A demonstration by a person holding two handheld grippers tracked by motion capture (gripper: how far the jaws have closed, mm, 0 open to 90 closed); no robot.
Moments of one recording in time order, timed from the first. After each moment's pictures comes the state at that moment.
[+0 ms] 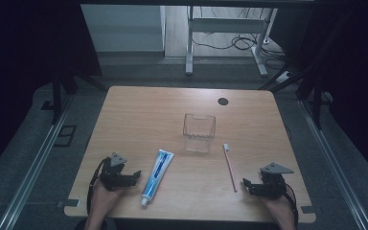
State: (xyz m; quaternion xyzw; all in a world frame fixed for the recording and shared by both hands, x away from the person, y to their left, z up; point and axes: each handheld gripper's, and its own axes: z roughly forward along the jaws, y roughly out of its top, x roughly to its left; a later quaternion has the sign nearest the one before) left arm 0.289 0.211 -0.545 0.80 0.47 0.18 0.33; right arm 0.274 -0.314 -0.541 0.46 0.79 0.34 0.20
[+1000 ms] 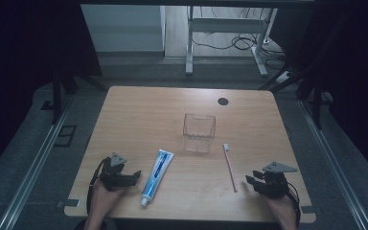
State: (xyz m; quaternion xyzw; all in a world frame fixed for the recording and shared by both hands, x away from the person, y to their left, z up) left arm 0.289 0.211 -0.545 0.80 0.47 0.18 0.33; right arm 0.268 -0.312 -0.522 0.45 0.80 0.36 0.17
